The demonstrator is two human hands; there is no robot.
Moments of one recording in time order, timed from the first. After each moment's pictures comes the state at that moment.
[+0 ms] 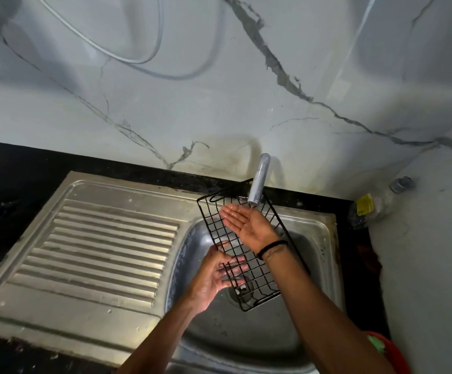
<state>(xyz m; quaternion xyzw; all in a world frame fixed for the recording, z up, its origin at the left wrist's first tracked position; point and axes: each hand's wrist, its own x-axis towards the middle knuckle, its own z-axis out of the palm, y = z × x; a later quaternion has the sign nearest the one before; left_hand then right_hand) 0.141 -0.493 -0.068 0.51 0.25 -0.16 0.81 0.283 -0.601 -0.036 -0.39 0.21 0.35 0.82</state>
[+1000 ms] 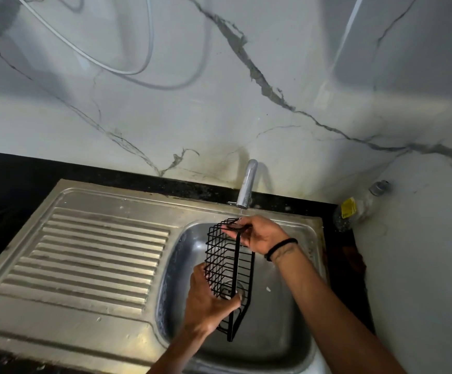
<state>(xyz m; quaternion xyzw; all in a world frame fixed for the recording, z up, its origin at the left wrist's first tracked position) 0.105 -0.525 -0.060 0.85 0.22 -0.11 0.46 0.276 -0.640 0.007 -0.44 0.28 0.39 0.76</state>
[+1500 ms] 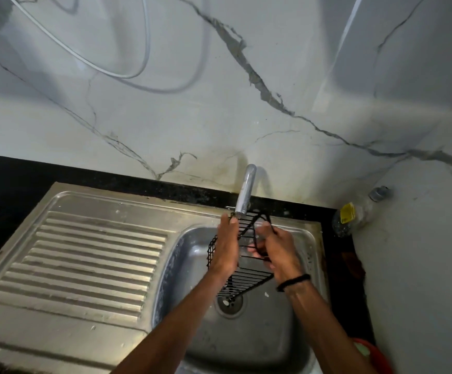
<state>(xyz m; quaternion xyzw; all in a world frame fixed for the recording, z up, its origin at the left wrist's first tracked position) 0.228 -0.550 -0.049 0.70 0.19 -0.08 0.68 0.239 -0.667 0.012 -0.69 0.21 0.18 0.68</state>
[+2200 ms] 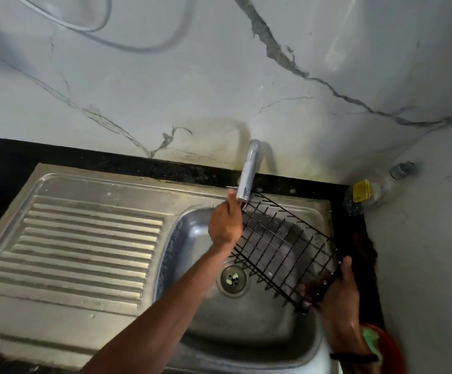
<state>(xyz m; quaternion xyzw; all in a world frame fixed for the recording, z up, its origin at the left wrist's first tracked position) 0.269 -0.549 -0.058 0.82 0.26 -0.02 0.51 0.164 -0.771 -0.037 -0.49 0.41 0.15 0.76</state>
